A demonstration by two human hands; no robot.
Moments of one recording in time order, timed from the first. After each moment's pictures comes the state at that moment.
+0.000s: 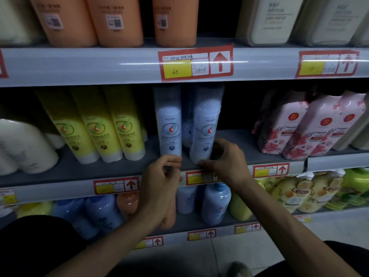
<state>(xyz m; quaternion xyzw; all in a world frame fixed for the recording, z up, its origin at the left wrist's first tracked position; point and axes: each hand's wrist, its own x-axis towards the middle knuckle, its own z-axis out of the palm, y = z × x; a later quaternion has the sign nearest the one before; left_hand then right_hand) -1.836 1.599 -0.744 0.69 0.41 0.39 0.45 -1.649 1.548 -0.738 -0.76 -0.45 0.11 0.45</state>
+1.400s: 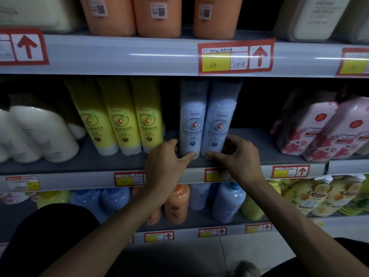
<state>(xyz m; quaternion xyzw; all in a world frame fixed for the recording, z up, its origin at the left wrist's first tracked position) -1.846 1.649 -0.736 0.78 0.47 0.34 0.23 -1.673 1.557 -0.732 -0.76 -0.46 0.06 0.46</state>
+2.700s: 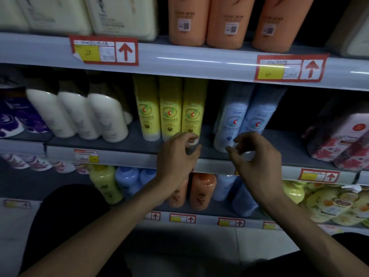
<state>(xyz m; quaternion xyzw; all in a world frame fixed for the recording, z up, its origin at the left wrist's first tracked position) -1.924 1.654 -0.735 0.78 0.41 0.42 0.23 -1.765 1.532 -0.693 -0.73 -0.50 -0.04 0.45</state>
